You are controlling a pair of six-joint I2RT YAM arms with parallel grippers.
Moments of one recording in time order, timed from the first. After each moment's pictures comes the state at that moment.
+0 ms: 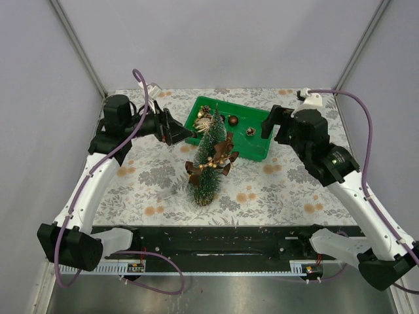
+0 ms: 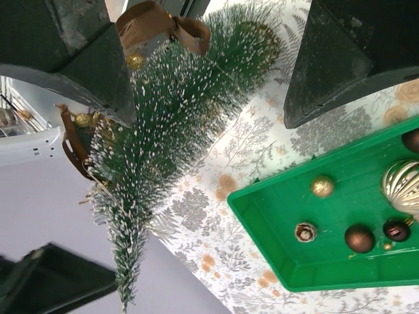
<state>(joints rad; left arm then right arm) -0.19 1.17 1.20 -0.33 0.89 -0.29 0.58 1.07 1.35 -0.58 0.36 0.43</state>
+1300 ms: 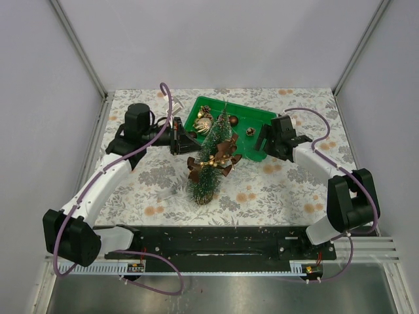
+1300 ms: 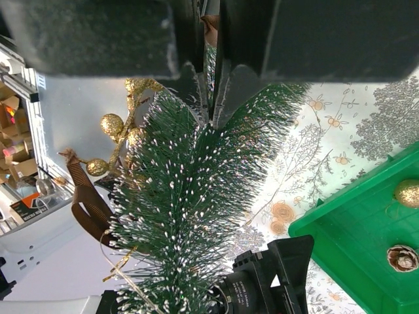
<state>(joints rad) -0.33 1.24 1.09 -0.22 1.04 -0.24 0.30 1.53 1.01 -0.33 0.10 0.61</state>
